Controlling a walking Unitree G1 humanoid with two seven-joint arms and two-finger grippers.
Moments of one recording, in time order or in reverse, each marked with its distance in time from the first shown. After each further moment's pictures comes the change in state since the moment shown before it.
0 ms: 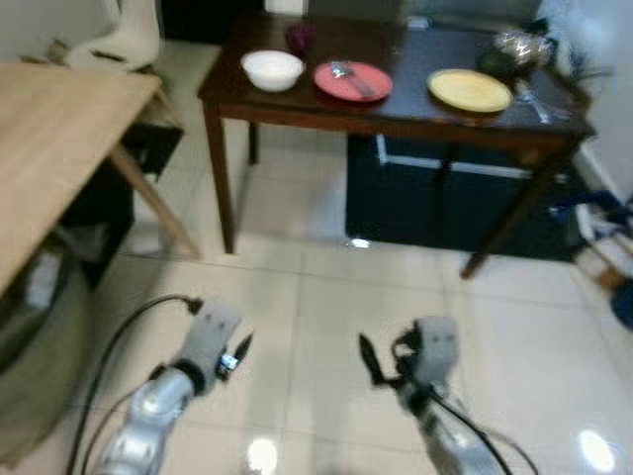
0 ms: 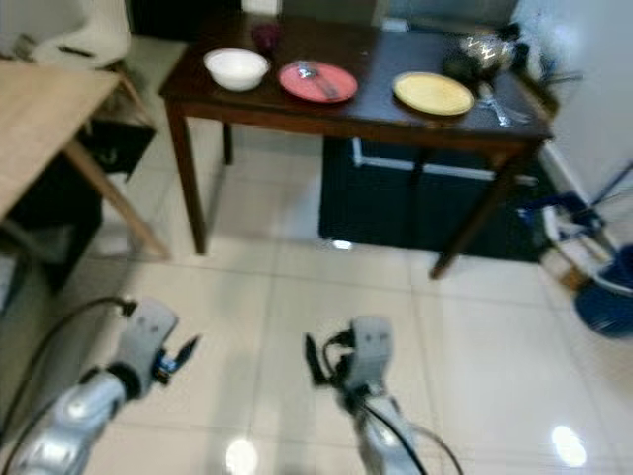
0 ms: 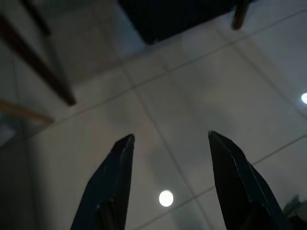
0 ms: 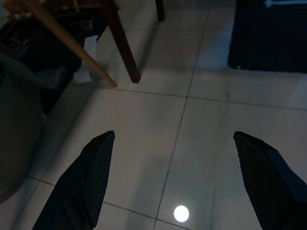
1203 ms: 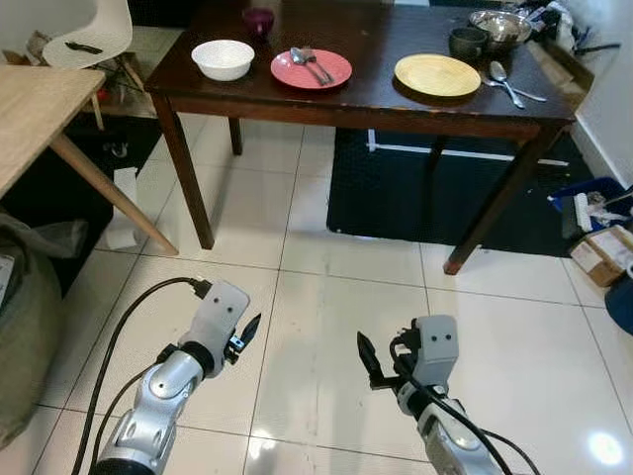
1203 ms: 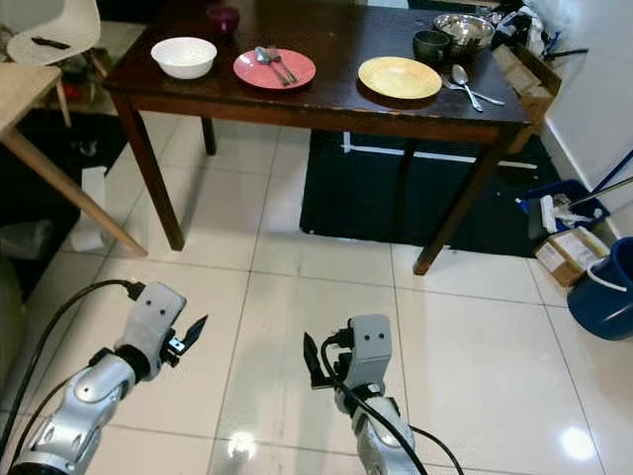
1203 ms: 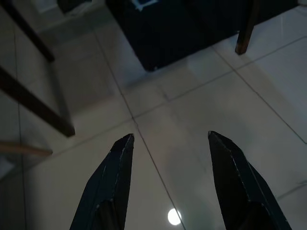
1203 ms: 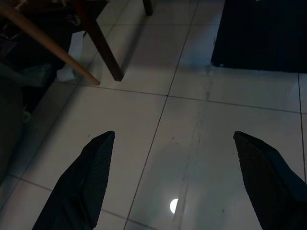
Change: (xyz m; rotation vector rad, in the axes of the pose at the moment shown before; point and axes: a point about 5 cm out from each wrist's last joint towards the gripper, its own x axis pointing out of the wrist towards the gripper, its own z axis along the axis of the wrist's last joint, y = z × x) left arm 0.011 0.002 0.026 0.058 -0.091 0.026; right arm 0.001 -0.003 0.001 -0.002 -0.003 -0.013
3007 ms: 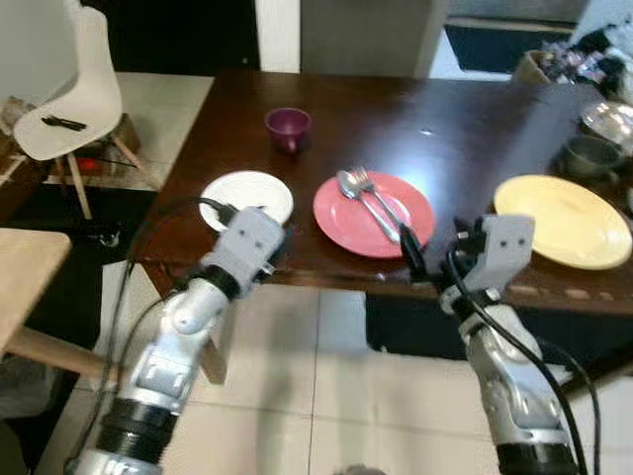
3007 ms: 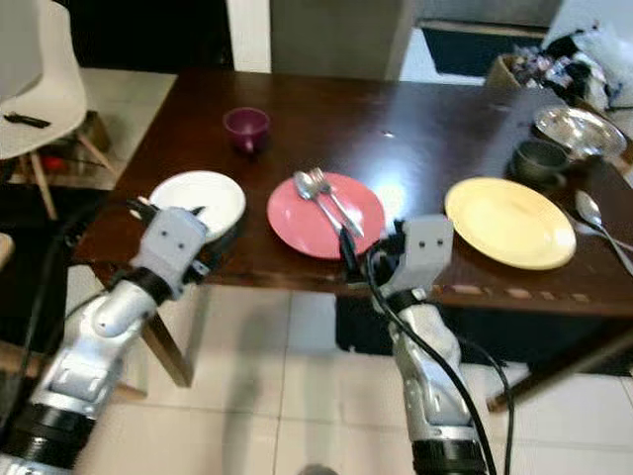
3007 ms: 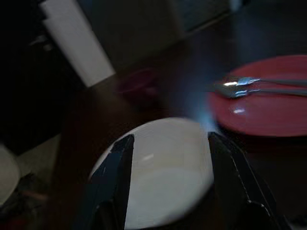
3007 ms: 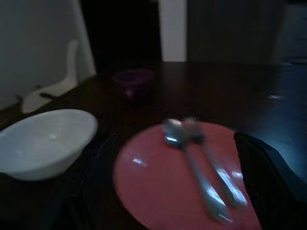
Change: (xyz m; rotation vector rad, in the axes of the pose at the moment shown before) left arm 0.016 0.030 0.105 0.149 -0.360 0.122; right arm 0.021 -0.007 0.138 -0.108 -0.417 0.042
